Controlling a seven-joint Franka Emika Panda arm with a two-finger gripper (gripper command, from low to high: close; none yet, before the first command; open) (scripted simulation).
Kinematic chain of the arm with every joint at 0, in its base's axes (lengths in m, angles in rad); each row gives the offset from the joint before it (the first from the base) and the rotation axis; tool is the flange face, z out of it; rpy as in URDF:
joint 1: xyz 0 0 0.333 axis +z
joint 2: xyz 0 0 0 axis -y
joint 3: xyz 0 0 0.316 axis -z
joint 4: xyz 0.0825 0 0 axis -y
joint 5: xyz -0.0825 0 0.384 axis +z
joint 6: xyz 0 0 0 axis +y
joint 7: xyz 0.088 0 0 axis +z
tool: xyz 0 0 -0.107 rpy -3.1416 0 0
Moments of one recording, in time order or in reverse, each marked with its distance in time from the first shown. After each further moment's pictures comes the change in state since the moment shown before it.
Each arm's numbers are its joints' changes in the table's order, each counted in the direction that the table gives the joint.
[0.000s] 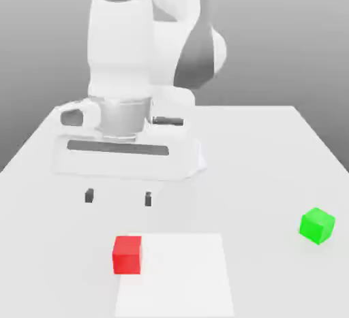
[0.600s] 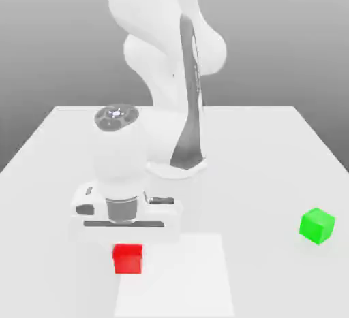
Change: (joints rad) arm -0.044 -0.255 -0.047 -0.021 0.103 -0.193 0.097
